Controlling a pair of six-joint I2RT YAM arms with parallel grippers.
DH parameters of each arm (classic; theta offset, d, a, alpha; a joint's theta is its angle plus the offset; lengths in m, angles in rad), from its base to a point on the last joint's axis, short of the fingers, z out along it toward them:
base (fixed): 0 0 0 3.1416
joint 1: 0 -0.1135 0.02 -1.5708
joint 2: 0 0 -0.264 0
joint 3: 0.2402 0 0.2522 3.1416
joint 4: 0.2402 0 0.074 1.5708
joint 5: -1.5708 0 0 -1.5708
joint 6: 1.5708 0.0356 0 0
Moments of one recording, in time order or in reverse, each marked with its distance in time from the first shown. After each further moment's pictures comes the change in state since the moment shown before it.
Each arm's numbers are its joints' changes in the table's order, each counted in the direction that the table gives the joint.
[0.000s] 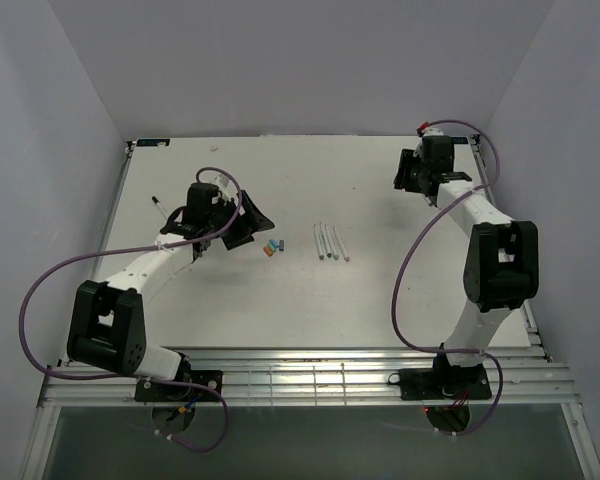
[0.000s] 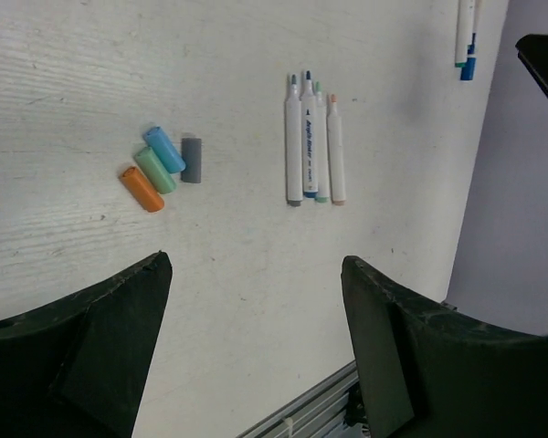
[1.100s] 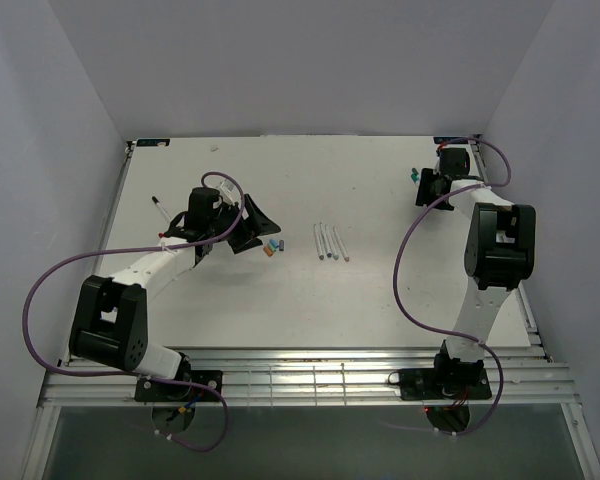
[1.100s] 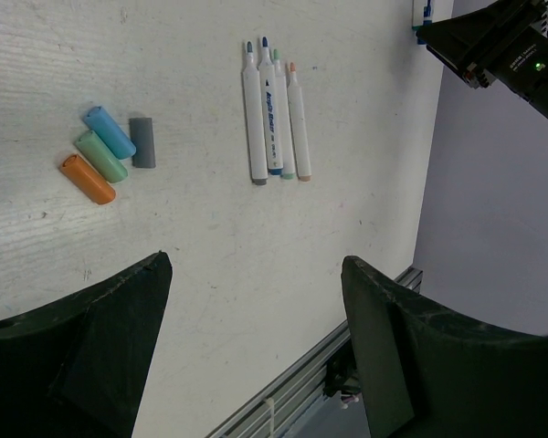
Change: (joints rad) left arm 0.000 -0.012 -0.061 -0.129 -0.138 -0.048; right arm 0.195 -0.205 0.102 0.111 -0.071 -0.104
